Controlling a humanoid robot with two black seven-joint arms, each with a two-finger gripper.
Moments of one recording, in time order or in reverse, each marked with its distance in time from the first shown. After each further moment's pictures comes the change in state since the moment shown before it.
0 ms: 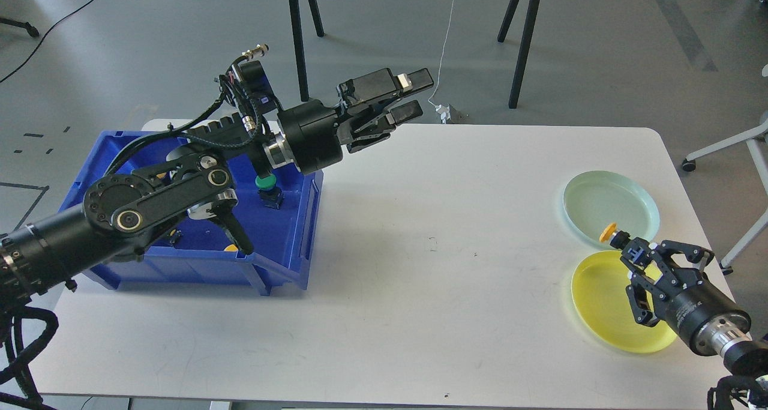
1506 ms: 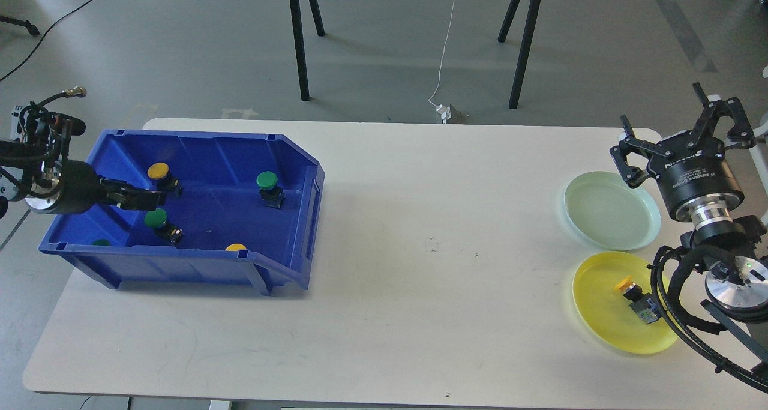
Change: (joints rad) left arm 0.015 0.405 0.163 0.451 0.994 -0.199 0.000; right arm 0.119 0.328 0.516 -0.108 0.022 0.113 -0.014
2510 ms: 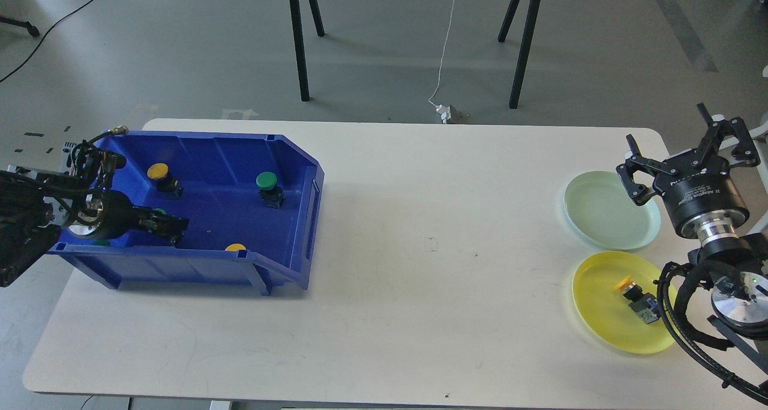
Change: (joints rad) left arm 0.066 -0.184 0.040 0.208 -0.001 0.093 0.000; right arm -0.053 -0.009 0.009 -0.002 -0.001 0.001 0.000
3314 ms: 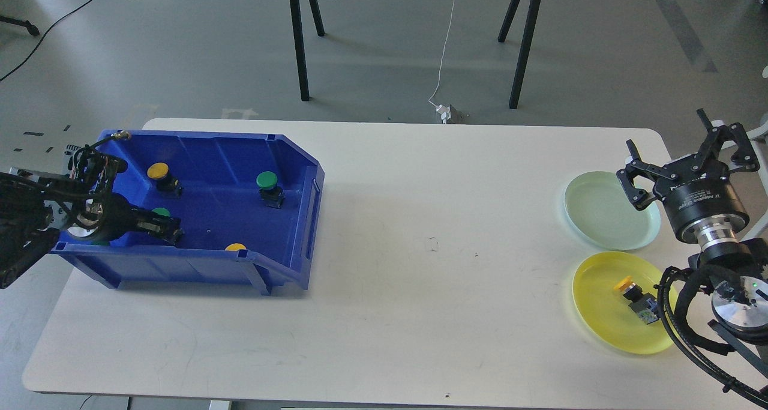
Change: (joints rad) left arm -0.044 0.030 0.055 -0.050 -0.014 0.041 0.000; right arm -0.015 0.000 0.001 0.002 0.000 0.000 0.000
